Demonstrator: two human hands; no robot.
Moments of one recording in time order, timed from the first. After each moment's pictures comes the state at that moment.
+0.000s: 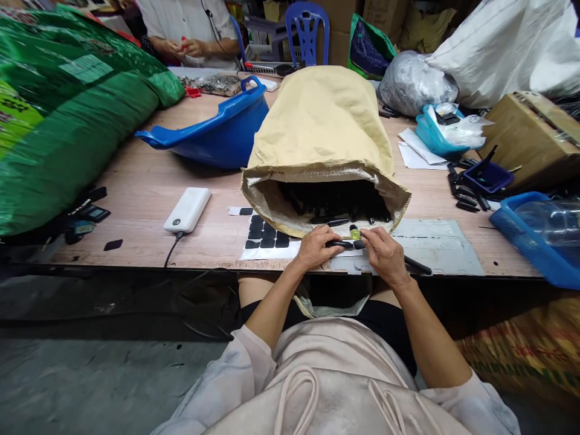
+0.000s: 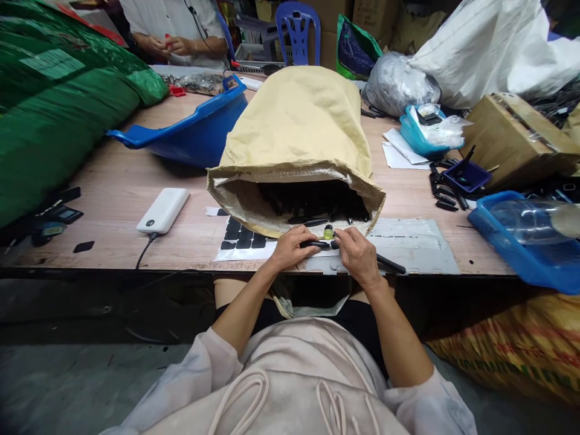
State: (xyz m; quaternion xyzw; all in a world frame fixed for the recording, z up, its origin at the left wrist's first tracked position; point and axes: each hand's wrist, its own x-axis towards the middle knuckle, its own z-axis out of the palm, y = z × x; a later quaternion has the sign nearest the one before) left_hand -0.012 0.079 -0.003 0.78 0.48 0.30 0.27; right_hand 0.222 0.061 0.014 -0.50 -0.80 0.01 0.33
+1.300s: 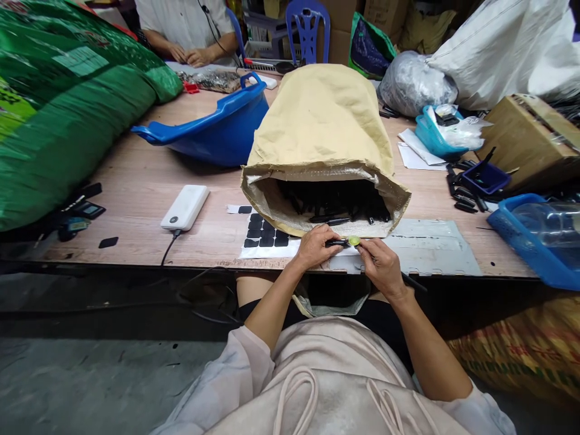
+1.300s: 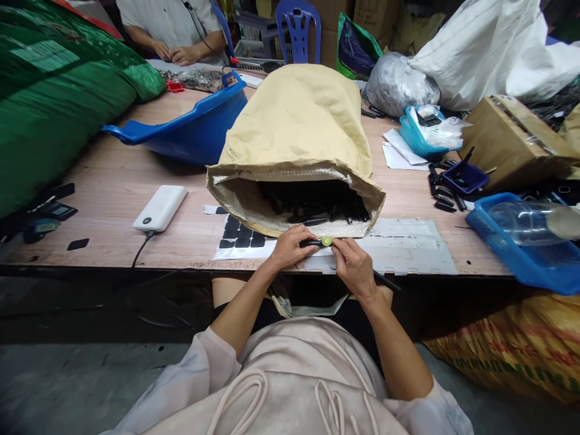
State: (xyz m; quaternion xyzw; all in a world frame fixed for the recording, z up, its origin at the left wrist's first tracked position) left_hand -0.010 0.080 -0.002 0.78 0.49 0.29 0.26; right_hand 0.209 0.032 0.021 -0.50 -0.78 0.08 0.37
